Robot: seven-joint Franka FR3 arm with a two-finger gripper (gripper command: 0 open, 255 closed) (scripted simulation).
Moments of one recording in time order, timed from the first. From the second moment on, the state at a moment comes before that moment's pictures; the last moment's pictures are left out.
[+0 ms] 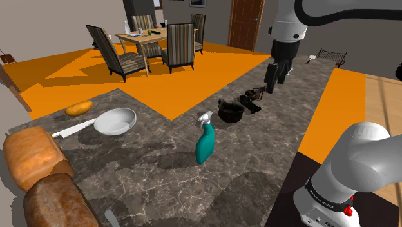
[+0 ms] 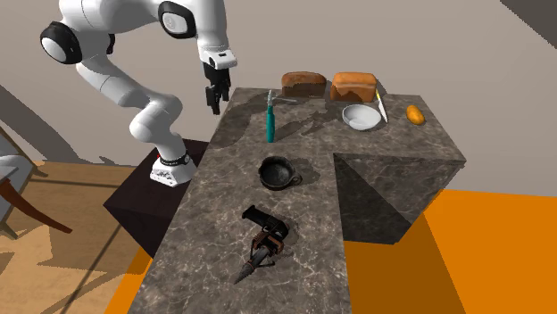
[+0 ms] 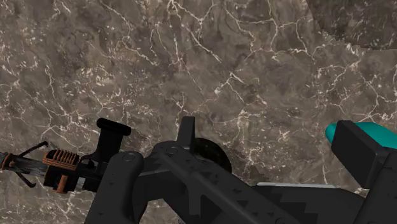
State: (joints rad) arm 0.00 -0.79 -0.01 -2.37 -0.03 1.53 -0.05
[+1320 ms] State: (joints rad) arm 0.01 -0.19 -0.04 -2.29 0.01 2.05 -0.08
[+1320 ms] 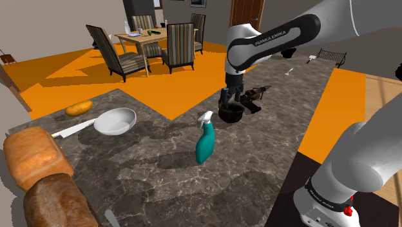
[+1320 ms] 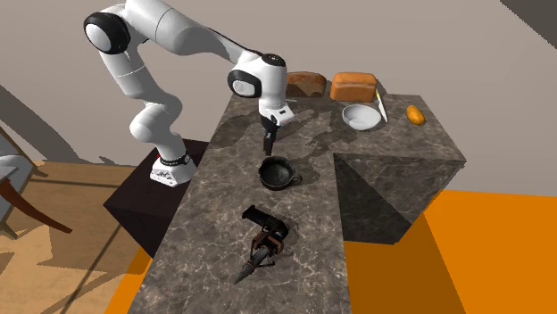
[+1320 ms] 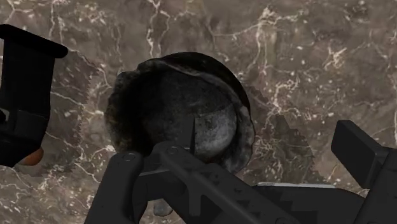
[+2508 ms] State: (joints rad) arm 0.01 0.02 -0.04 -2.27 0.04 2.24 -0.10
